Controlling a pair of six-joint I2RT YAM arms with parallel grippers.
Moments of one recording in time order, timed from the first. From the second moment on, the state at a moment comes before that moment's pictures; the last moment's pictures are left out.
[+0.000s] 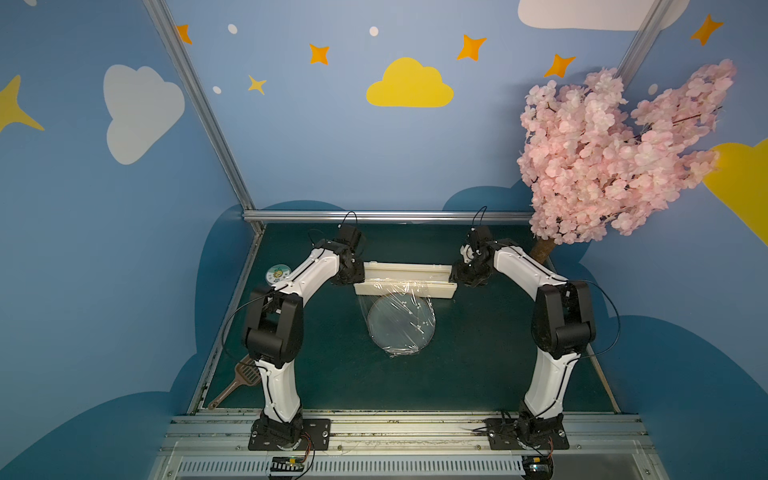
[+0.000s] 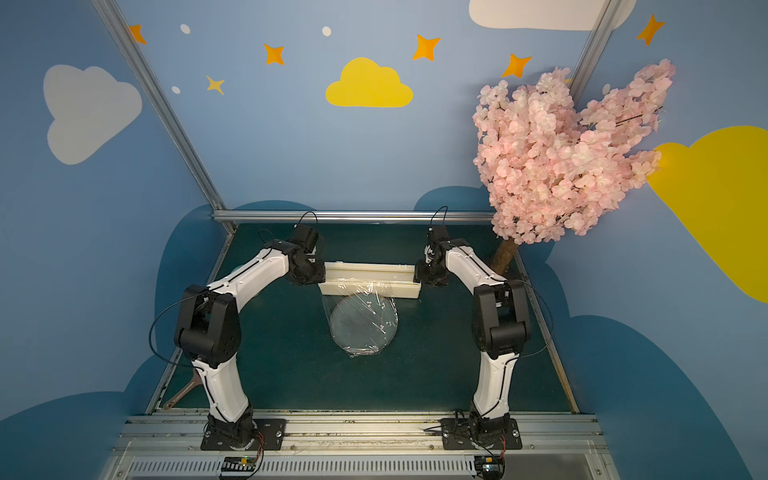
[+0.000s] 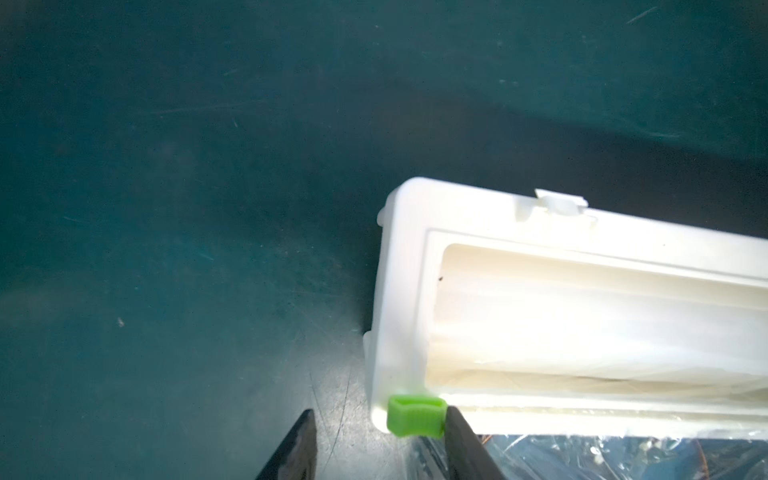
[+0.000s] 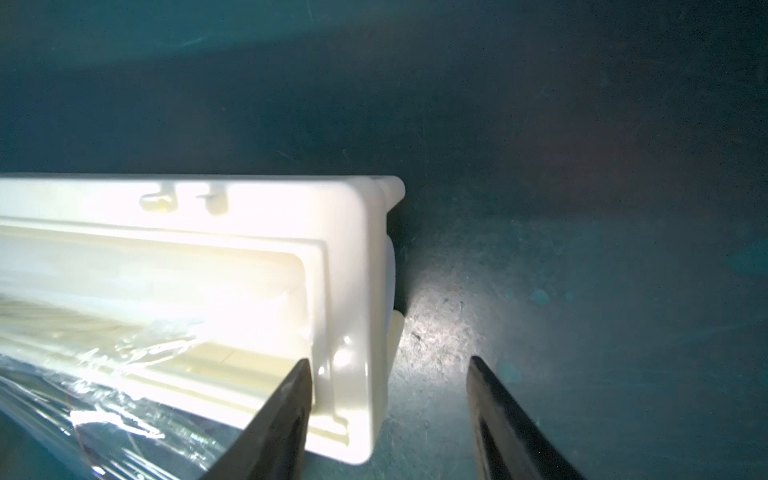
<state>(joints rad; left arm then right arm) -0.29 1.88 1.52 -0.82 -0.01 -0.44 0.28 1.94 1.55 -0.84 -0.20 0.31</state>
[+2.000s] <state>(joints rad) -0.23 2.10 1.72 -0.73 0.19 -0.51 0.36 2.08 1.65 -0.74 -0.43 0.36</state>
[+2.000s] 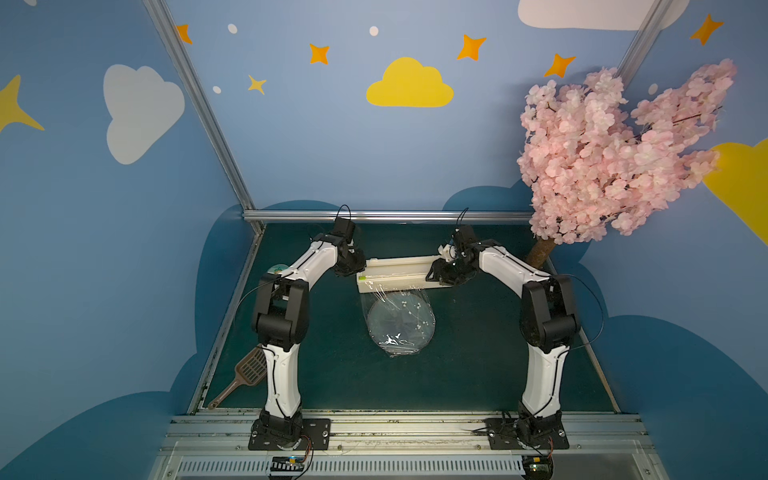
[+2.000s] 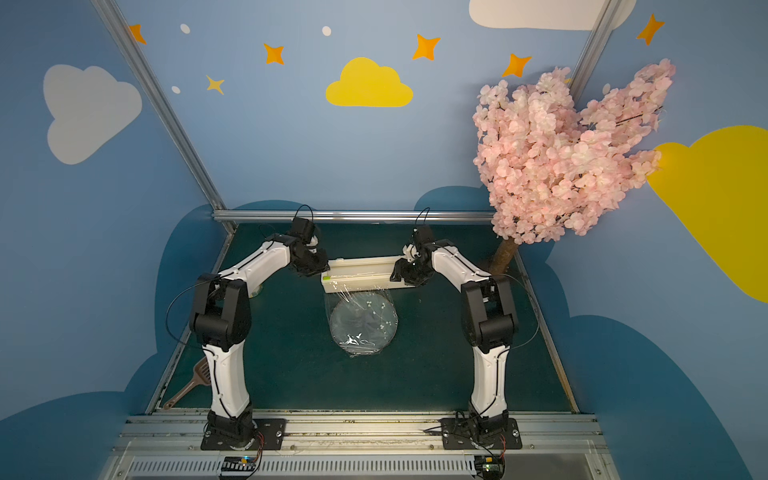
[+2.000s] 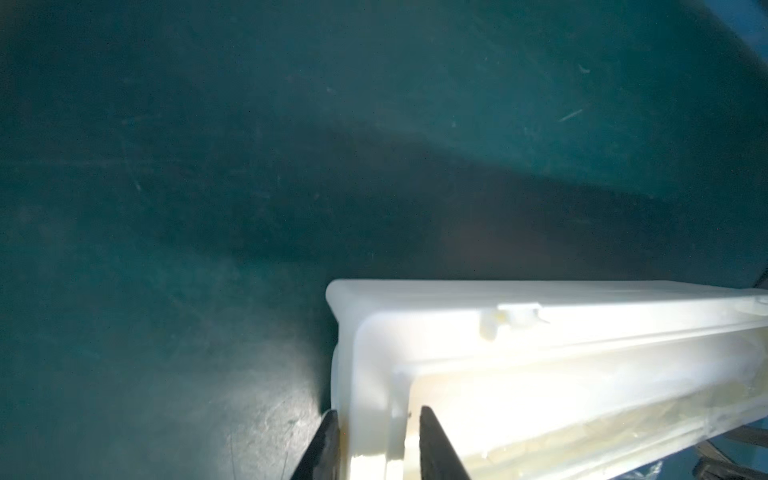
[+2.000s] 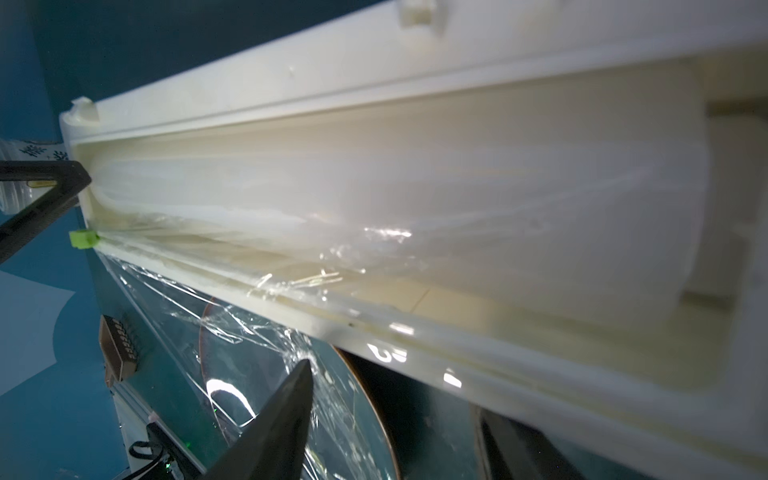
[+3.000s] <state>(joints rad) -0.21 1.72 1.17 -0.50 0.43 -0.56 0.38 1.89 1.41 -0.66 -0.50 0.28</state>
